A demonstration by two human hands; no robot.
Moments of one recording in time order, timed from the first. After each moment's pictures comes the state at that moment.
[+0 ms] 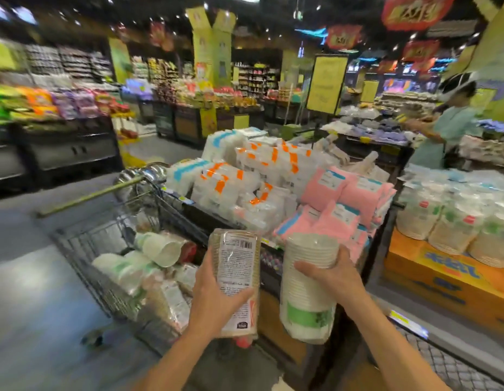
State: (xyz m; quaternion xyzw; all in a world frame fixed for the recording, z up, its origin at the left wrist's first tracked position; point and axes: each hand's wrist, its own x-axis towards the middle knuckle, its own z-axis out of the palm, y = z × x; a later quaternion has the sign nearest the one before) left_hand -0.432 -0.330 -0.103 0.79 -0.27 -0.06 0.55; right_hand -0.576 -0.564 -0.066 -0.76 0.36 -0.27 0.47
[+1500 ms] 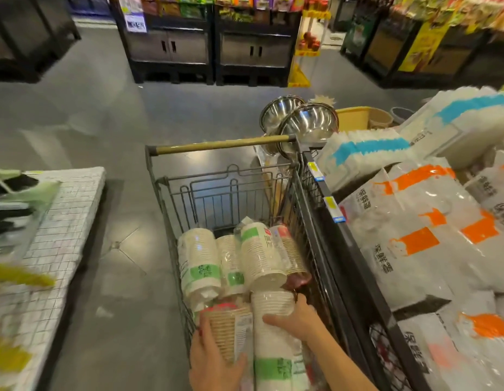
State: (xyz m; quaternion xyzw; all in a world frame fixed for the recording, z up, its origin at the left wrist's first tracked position) left_hand -0.104 -0.351 -0.290 0.85 0.30 -0.10 0.43; right_hand 0.007 -0.530 -0.290 -0.86 0.20 0.36 0.31
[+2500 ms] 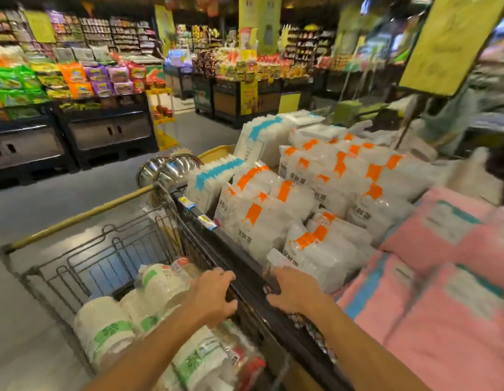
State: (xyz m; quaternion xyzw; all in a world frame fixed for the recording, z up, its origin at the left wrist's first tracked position) left_hand -0.061 -0.484 -0.142 0.93 -0.34 -0.12 0.07; right_hand -0.152 -0.690 -0.146 -0.98 0.13 0.11 0.14
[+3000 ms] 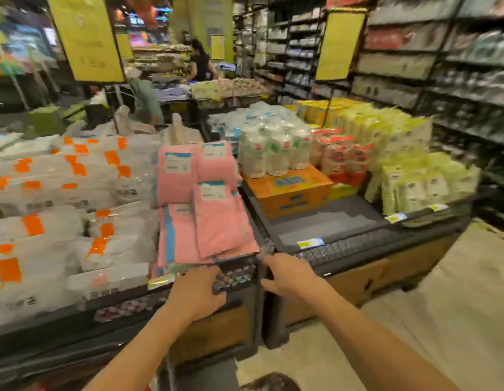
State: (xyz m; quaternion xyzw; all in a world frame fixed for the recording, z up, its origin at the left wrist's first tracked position) left_hand -0.273 -0.562 -0.107 0.62 -0.77 -0.15 0.02; right_hand -0.507 -0.587 -0.102 -0.78 0.61 0.03 0.14
